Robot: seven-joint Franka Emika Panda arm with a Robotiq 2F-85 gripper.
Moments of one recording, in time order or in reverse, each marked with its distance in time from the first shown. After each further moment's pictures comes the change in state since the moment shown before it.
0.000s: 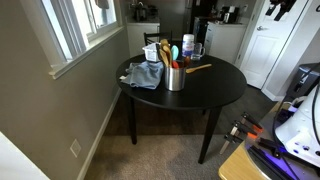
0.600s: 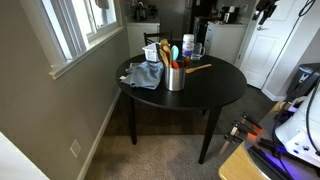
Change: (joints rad) arm 0.029 0.383 -0.101 0.237 0.148 0.050 -0.272
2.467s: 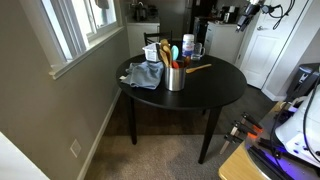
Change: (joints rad) arm -0.208 0.474 0.165 0.261 0.147 0.353 -0.371
